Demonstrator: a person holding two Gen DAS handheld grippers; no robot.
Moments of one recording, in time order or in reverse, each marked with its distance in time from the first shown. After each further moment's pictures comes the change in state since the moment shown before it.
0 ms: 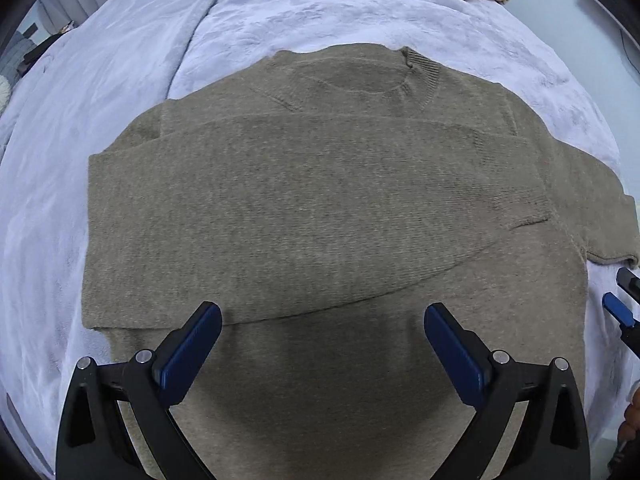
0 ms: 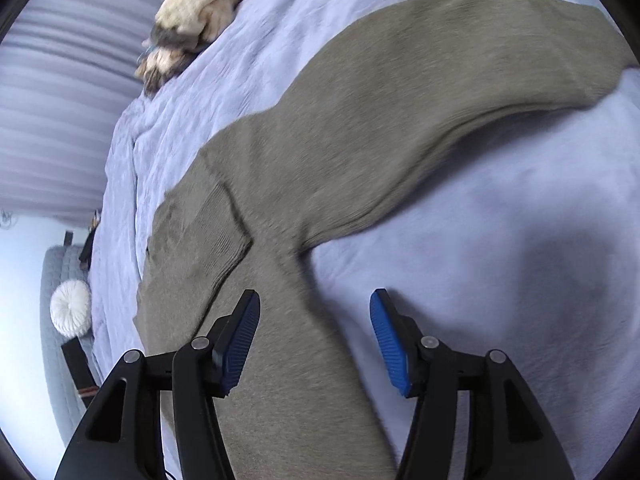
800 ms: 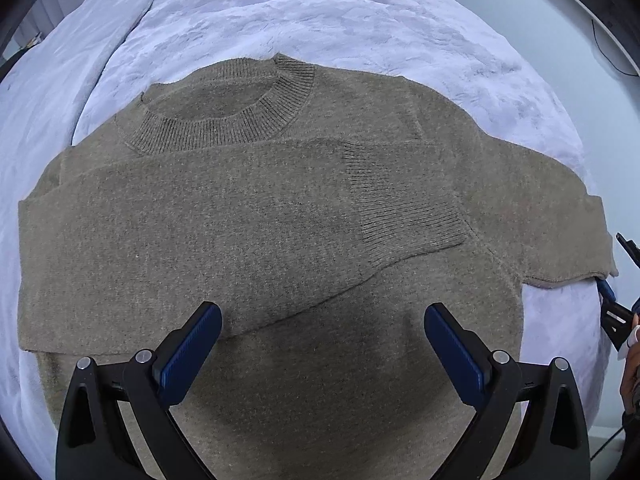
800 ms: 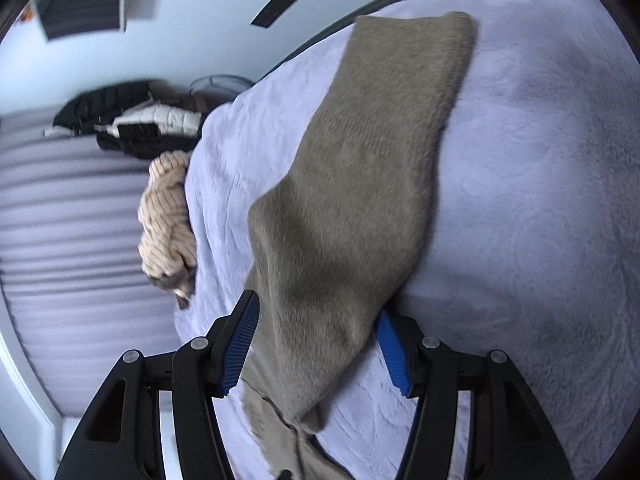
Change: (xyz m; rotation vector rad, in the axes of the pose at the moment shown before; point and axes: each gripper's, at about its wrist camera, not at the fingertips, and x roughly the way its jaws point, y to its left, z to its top) left arm 0.035 -0.100 0.049 0.037 -0.011 -0.103; right arm -0.068 -0.174 0.085 0.634 -0.317 0.303
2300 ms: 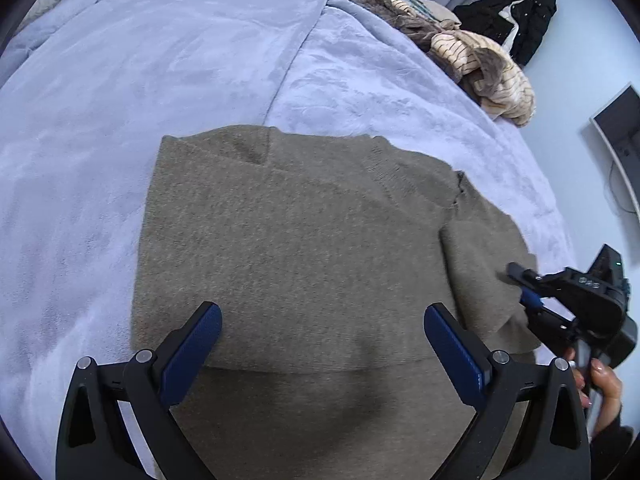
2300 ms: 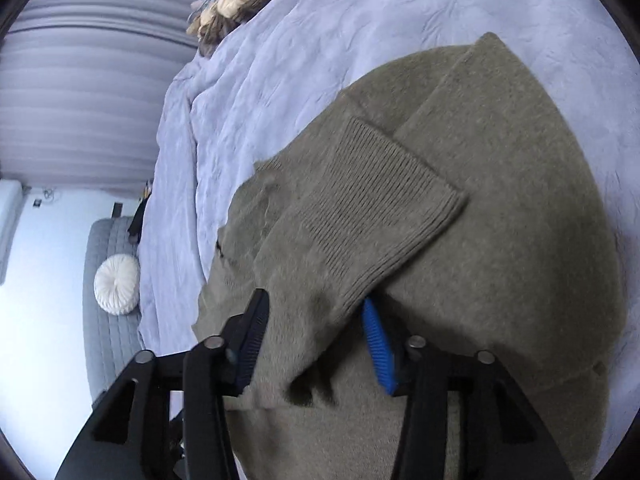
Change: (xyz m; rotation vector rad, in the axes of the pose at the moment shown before) left arm -0.091 0.207 -0.063 -0.325 -0.226 -0.106; right arm 0.212 0.131 -0.254 -0.639 0.522 -0.138
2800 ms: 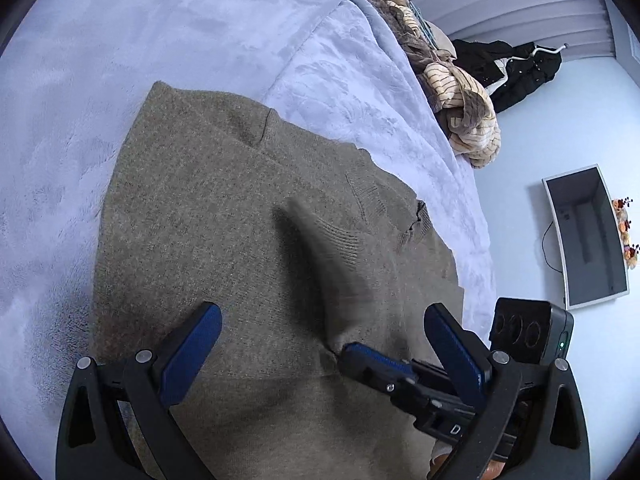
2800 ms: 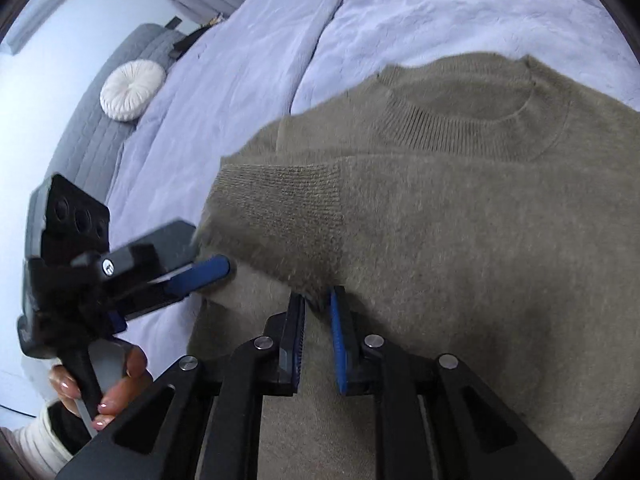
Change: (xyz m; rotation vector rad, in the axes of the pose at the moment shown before) left arm 0.009 0.042 0.010 -0.228 0.074 -0.301; right arm 0.096 0.127 -0.105 -0.649 0.341 -0.082
